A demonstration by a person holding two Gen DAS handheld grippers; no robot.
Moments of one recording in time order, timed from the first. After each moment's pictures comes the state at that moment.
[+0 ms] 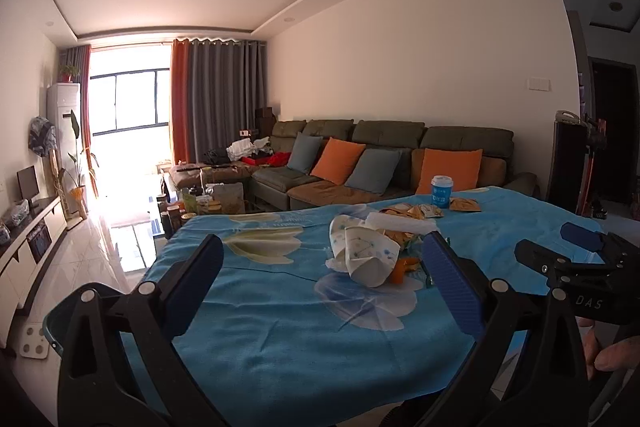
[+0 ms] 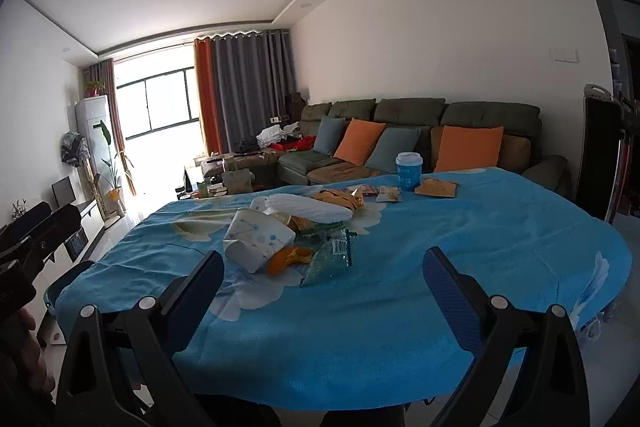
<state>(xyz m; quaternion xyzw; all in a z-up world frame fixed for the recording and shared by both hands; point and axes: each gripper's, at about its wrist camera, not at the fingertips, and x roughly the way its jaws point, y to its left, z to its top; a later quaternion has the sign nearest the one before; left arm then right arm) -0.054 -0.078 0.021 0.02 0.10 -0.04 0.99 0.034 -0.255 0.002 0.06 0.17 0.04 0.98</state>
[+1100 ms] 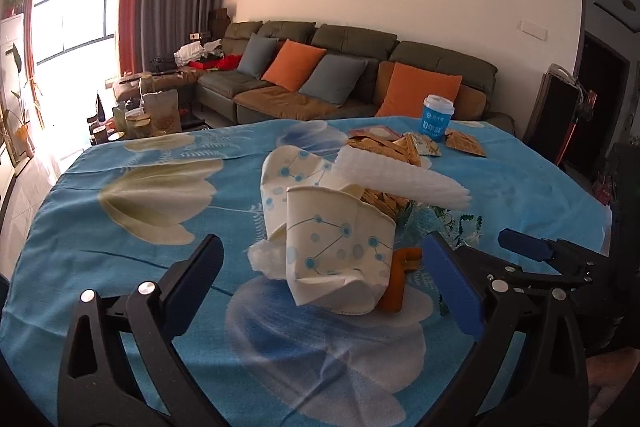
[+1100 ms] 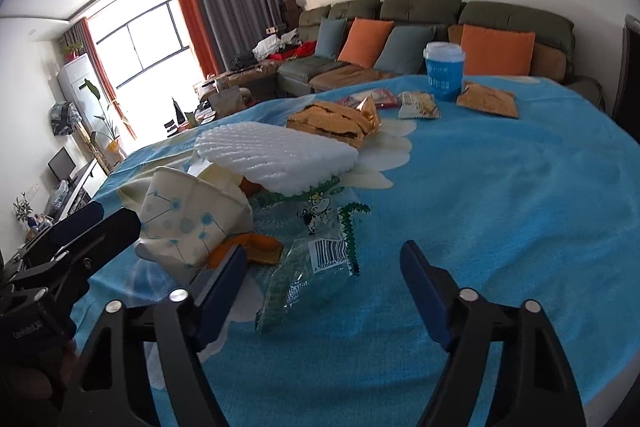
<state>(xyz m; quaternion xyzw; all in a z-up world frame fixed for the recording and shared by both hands) 0.178 -0.096 -0.044 -0.01 0.29 -0.12 0.95 0.209 -0.270 -0.059 0.10 0.36 0.07 0.93</state>
